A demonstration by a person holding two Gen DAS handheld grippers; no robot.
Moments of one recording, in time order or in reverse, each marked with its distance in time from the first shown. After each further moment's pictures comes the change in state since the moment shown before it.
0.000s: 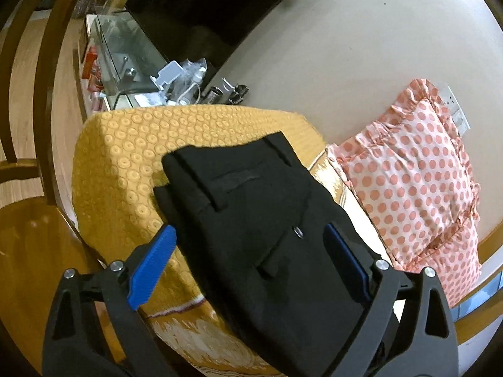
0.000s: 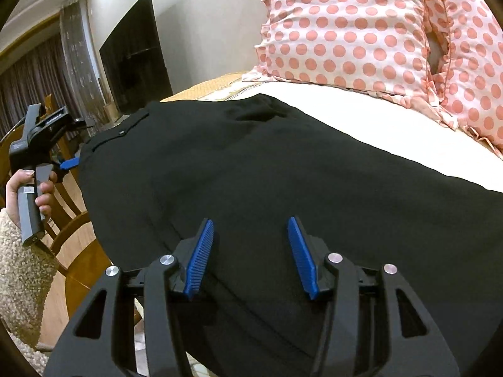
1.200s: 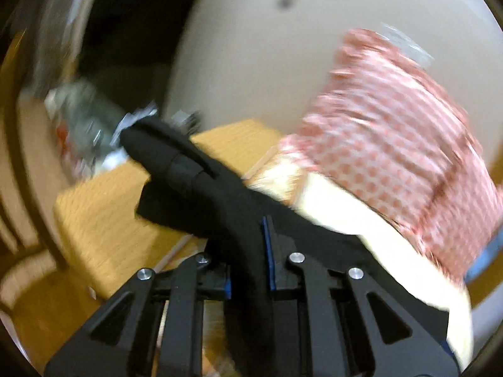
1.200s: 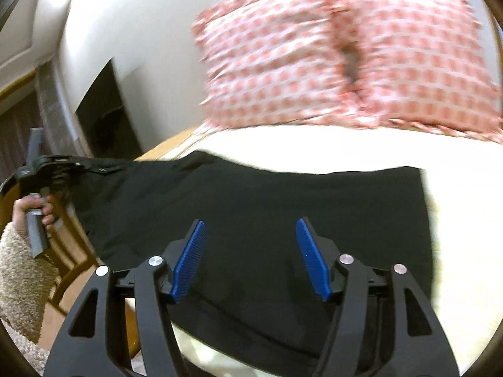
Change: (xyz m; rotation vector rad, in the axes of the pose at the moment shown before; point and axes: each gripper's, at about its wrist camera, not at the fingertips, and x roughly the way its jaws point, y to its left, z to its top) left arm -0.010 -0.162 -0.035 0.424 -0.077 0.030; right arm -0.097 -0.077 -0.033 0.215 -0.233 -0.109
